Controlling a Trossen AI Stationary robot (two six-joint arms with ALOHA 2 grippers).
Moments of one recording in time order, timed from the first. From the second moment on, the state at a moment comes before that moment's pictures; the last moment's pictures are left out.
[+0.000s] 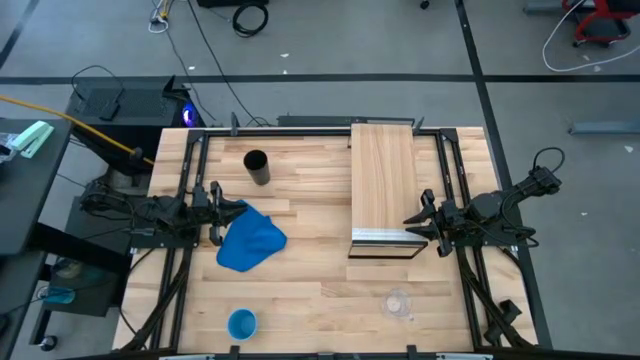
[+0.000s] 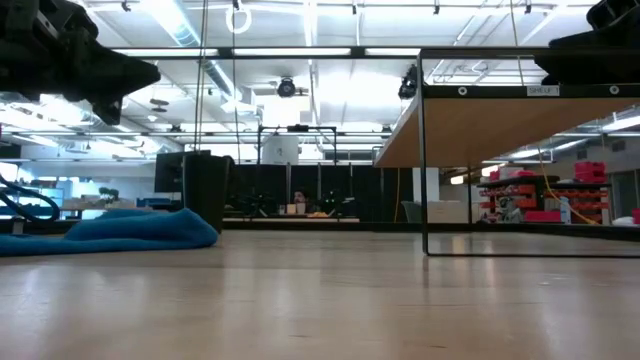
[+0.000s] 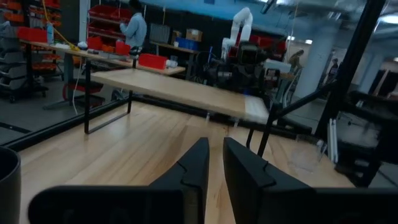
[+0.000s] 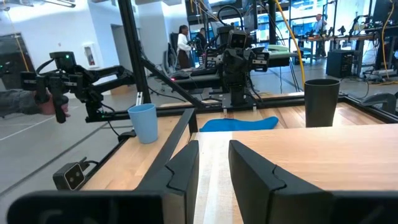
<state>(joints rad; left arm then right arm) -0.30 0.02 0.01 0.11 -0.50 -0.17 0.45 0.03 0.02 0.04 0.31 0.11</state>
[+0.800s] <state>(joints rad) -0.30 0.02 0.01 0.58 -0.50 -0.17 0.45 0.03 0.02 1.05 0.31 0.11</state>
